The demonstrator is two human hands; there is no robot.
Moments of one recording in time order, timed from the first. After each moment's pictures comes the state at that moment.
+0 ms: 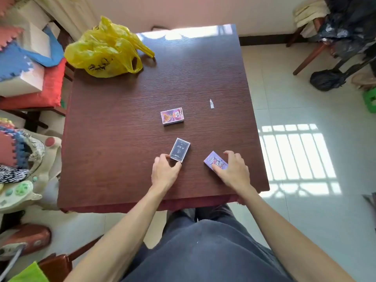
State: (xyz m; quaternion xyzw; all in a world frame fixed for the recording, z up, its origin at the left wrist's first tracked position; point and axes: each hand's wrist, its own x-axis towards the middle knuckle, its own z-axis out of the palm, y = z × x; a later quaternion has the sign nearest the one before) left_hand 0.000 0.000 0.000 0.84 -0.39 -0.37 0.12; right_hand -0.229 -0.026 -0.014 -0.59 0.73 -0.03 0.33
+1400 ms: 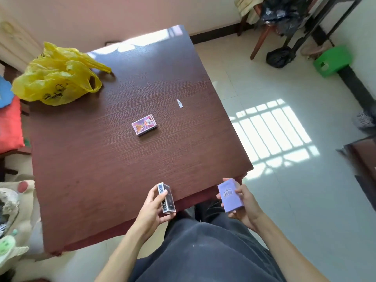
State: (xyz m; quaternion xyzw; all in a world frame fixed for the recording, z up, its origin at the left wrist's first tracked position) left_hand 0.025 0.084 0.003 0.62 -0.15 -0.73 0.25; right_hand -0.283 0.103 0.000 -0.05 0.58 -0.33 0.74
